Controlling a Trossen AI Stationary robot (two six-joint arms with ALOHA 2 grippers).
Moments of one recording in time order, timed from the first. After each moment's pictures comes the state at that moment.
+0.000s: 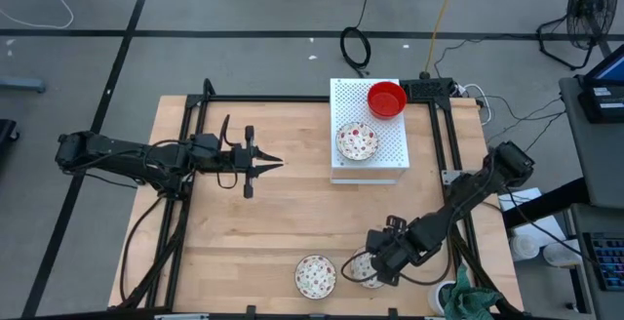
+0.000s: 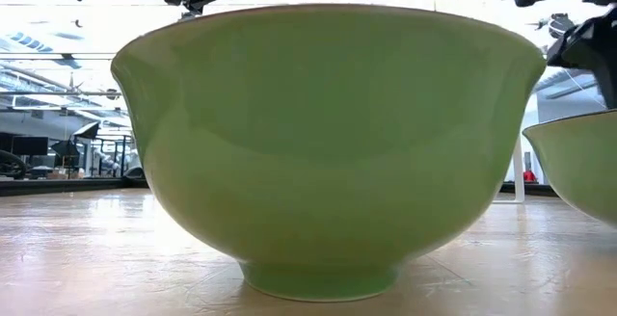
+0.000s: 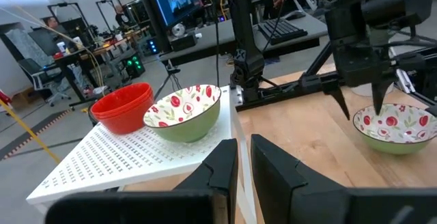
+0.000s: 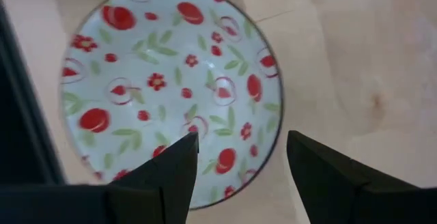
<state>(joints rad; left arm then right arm) 0.00 0.96 0.57 0.32 -0.03 0.28 0.67 1.64 1.10 -0.77 0.08 0.96</state>
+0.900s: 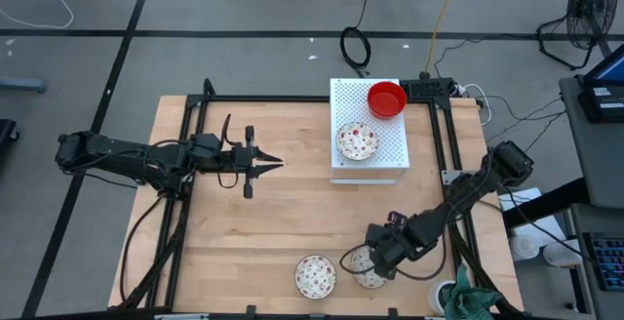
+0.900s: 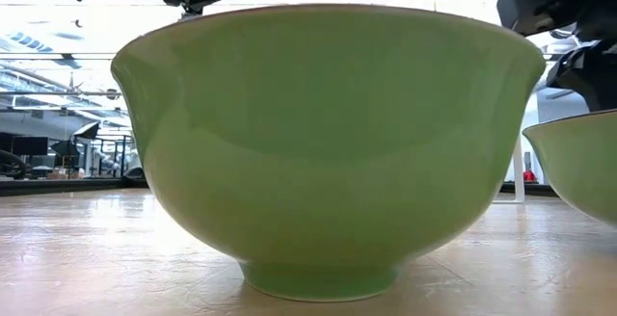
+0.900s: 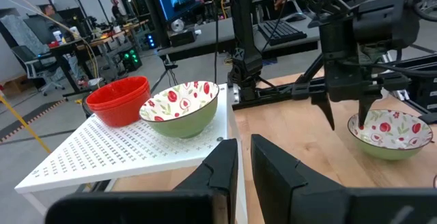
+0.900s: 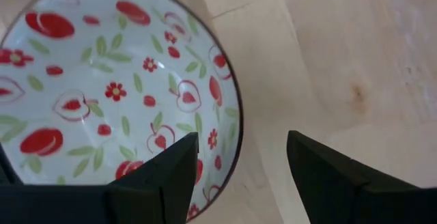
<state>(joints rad) 0.00 0.96 0.57 0.31 -0.03 0.23 0.64 1.64 1.04 -0.74 0.08 1.01</state>
